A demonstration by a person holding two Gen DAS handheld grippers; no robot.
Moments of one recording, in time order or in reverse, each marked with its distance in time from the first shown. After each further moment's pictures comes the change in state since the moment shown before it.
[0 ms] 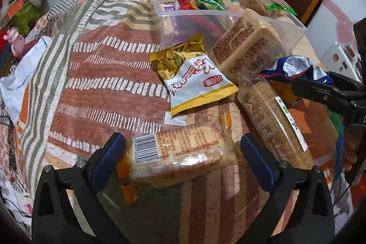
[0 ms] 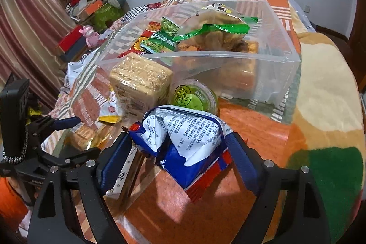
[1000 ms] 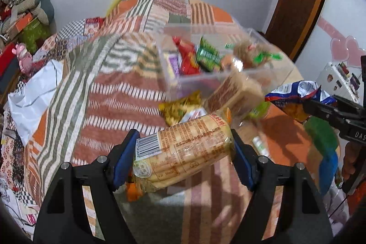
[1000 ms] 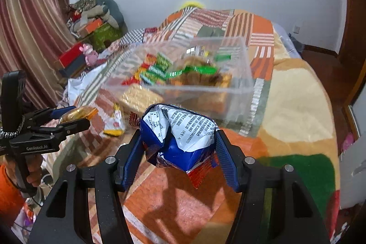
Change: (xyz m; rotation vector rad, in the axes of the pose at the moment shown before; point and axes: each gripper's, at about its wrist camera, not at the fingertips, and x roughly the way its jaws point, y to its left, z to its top) left arm -0.062 -0.001 0.030 0.011 -0.191 -0.001; right arm -0.061 -0.008 0.004 -0.019 -0.161 -0.049
